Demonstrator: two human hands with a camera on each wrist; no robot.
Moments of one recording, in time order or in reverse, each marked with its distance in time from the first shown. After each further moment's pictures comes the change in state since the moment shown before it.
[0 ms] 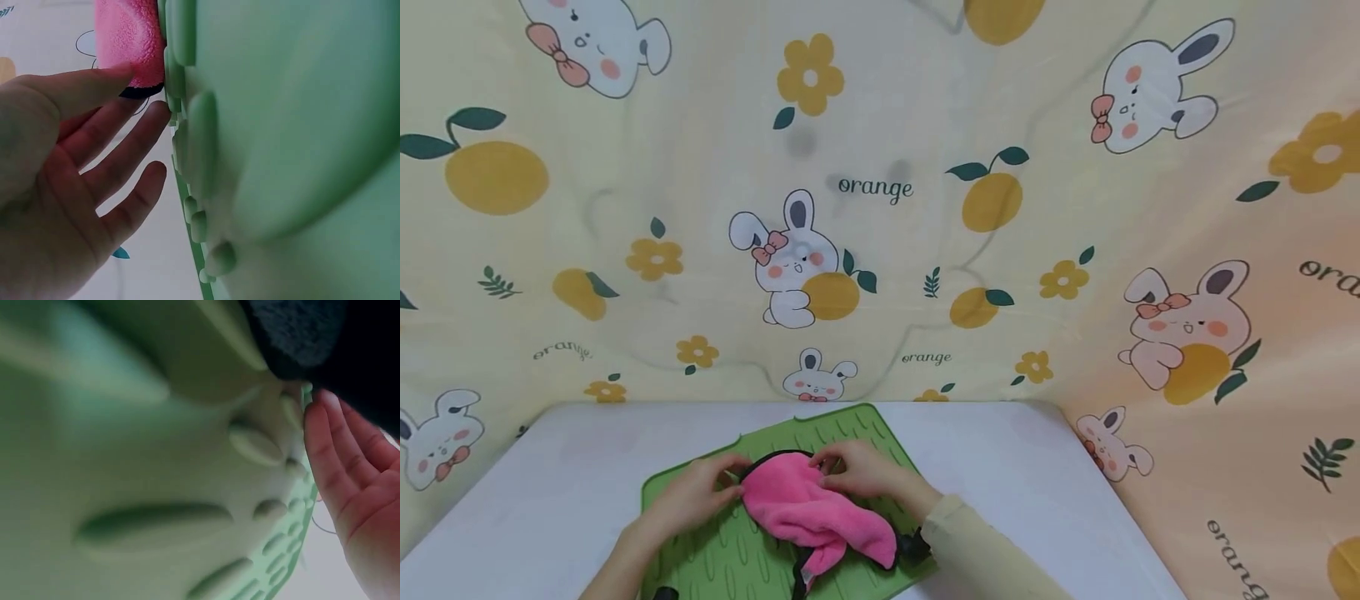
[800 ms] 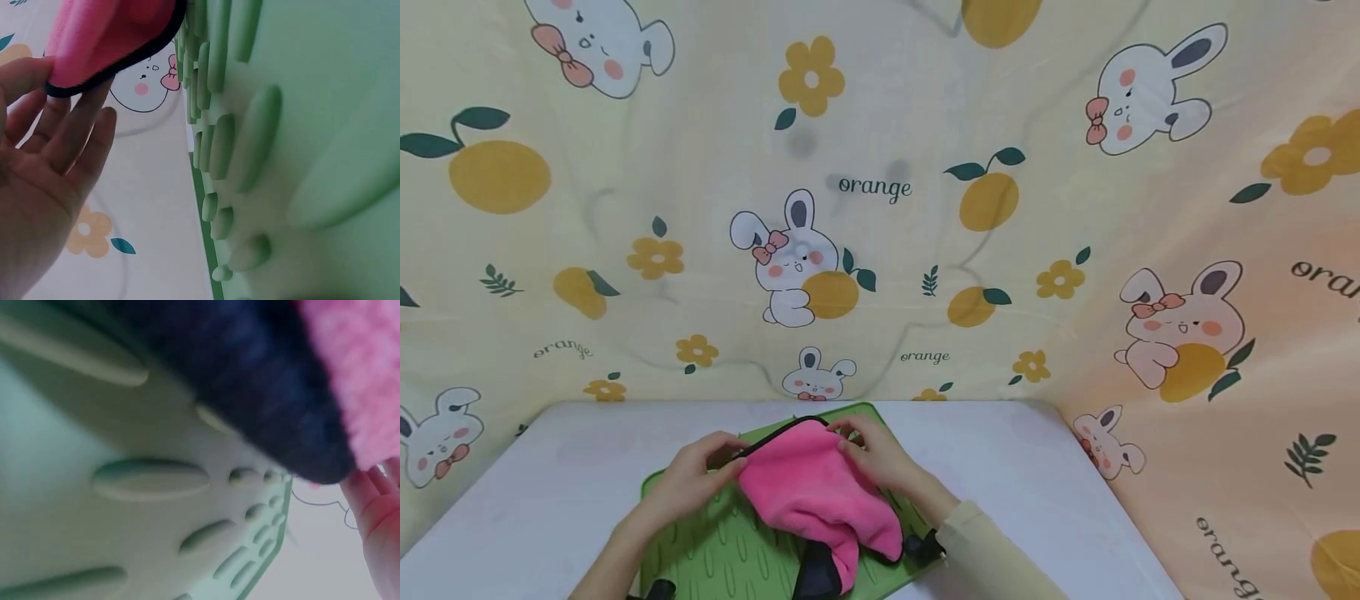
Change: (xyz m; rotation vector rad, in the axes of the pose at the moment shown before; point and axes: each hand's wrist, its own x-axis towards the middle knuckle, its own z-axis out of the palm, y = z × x) left_hand -0.002 0.007 -0.012 -0.249 0.130 0.102; right_hand -0.019 -0.002 -0.013 0.052 0.331 -0.035
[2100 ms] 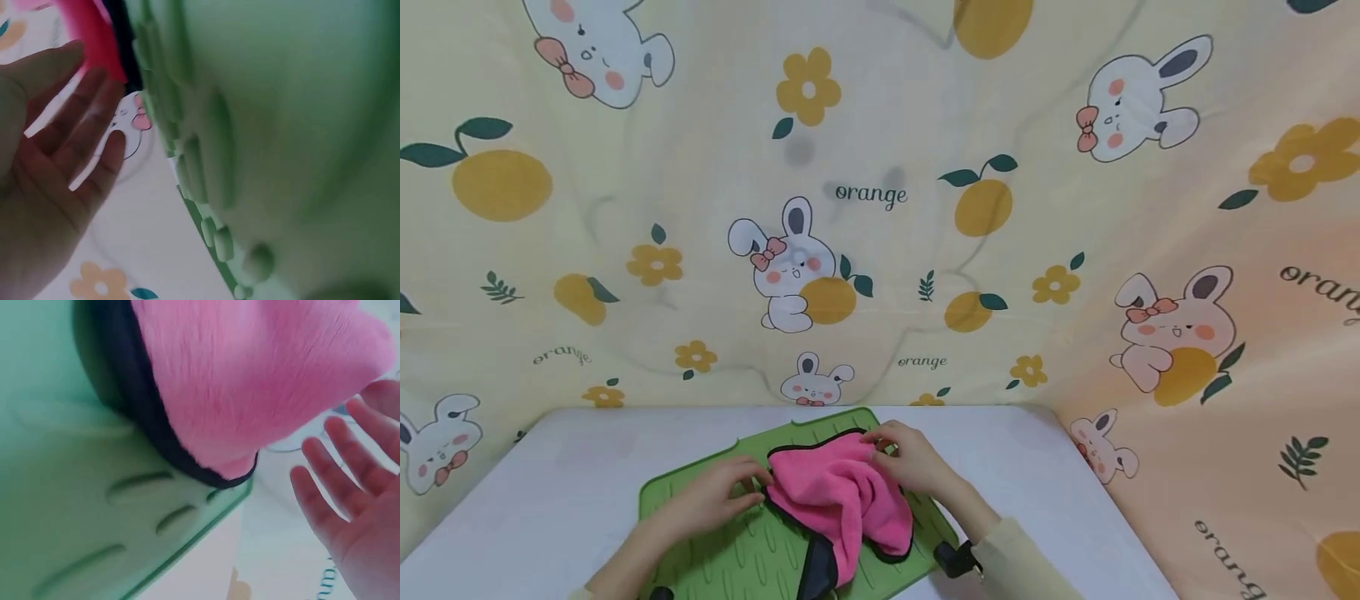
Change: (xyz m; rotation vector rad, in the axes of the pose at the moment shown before) left_hand 0.006 0.001 0.020 0.276 -0.282 0.157; right_hand -0.032 0.006 -0.042 -0.089 -0.010 0.043
